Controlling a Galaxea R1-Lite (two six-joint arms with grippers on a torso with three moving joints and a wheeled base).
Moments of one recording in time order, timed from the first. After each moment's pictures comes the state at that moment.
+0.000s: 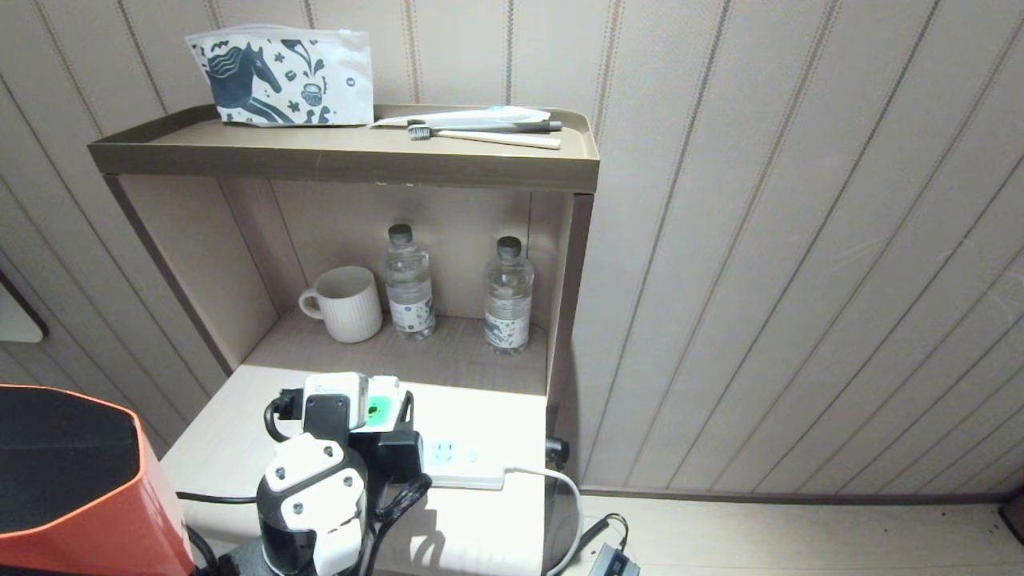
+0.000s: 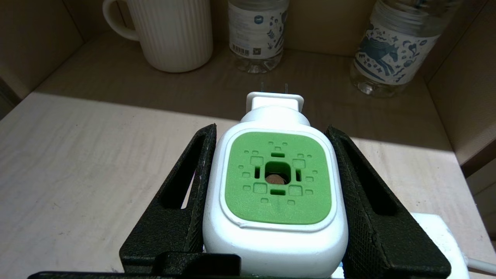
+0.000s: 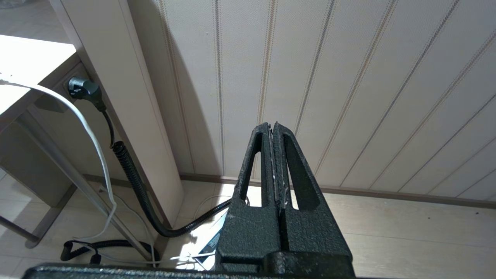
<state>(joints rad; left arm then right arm) -0.88 1.97 -0.29 -1.52 0.87 -0.17 0.00 0.00 0.00 0.02 0.01 -0.01</state>
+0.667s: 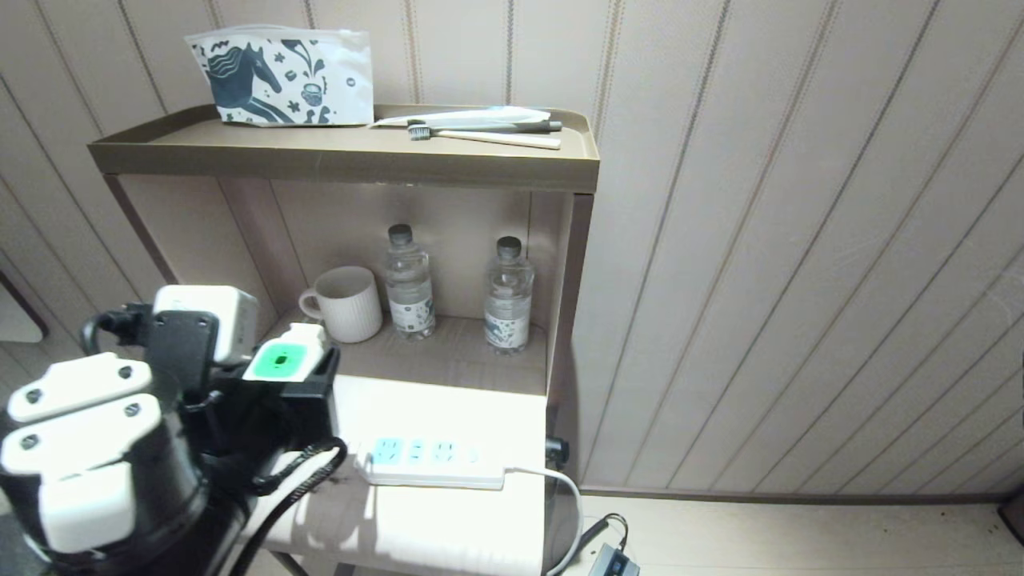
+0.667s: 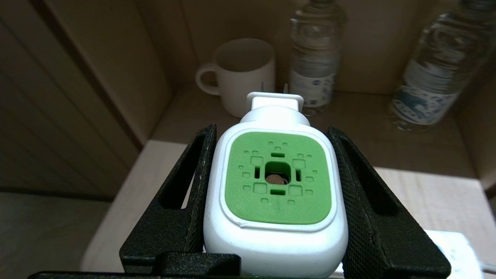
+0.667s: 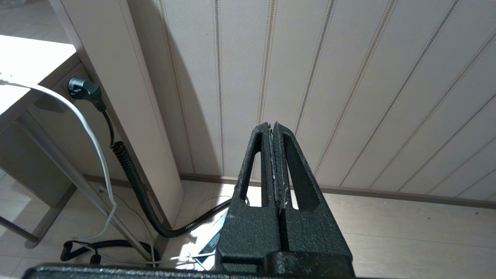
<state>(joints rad) -0.85 1.42 -0.42 -0.86 0.89 -0.05 0.00 0.00 0.00 0.02 0.01 -0.01</state>
